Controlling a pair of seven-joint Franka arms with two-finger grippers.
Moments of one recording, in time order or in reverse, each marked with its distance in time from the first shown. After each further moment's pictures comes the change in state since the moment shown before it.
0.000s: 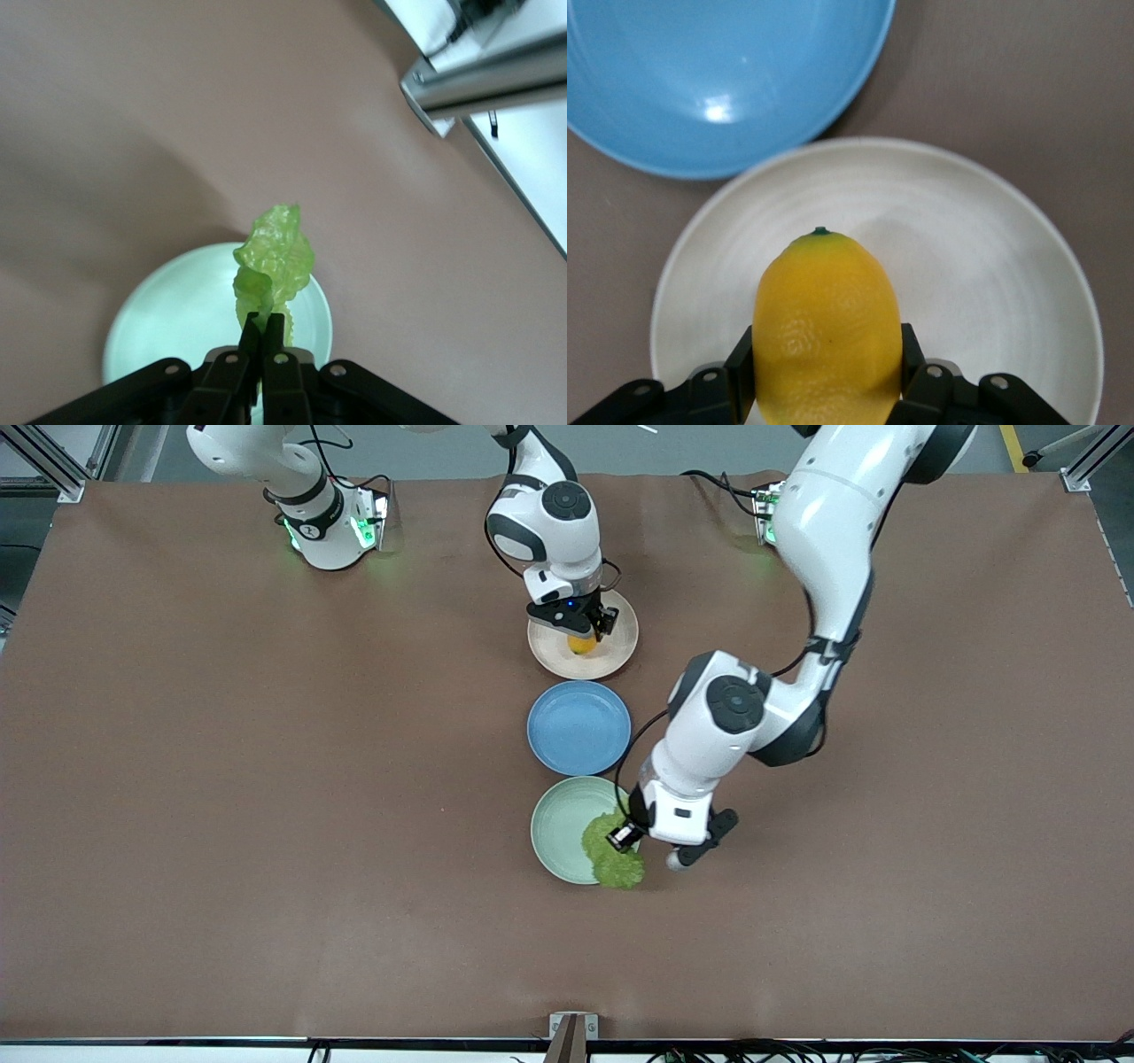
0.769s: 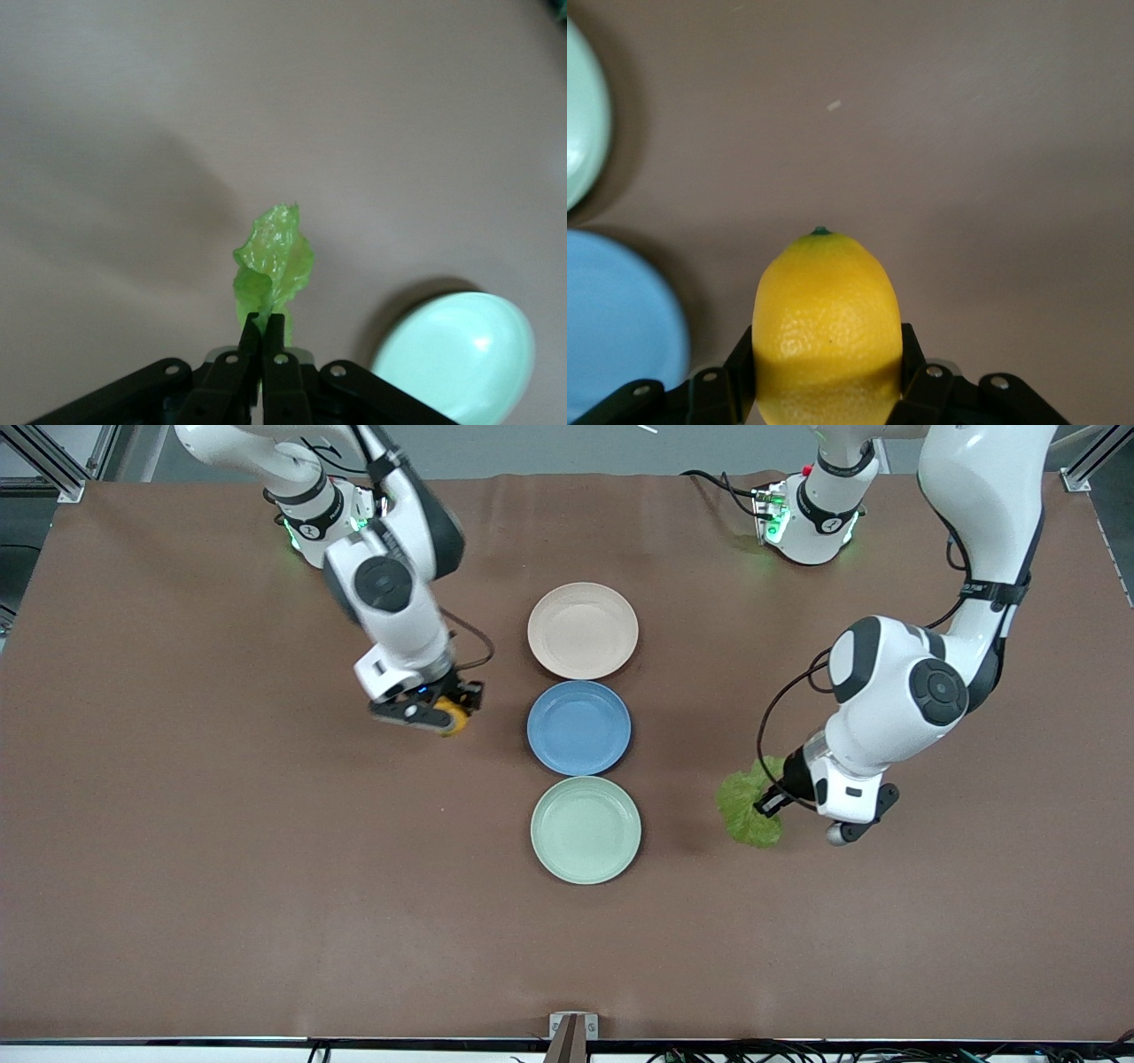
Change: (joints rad) left arm 0.477 -0.312 -0.238 -0.516 0.000 -0.023 0.315; right arm -0.555 -0.234 -0.022 -0.069 -0.008 -0.271 -0.860
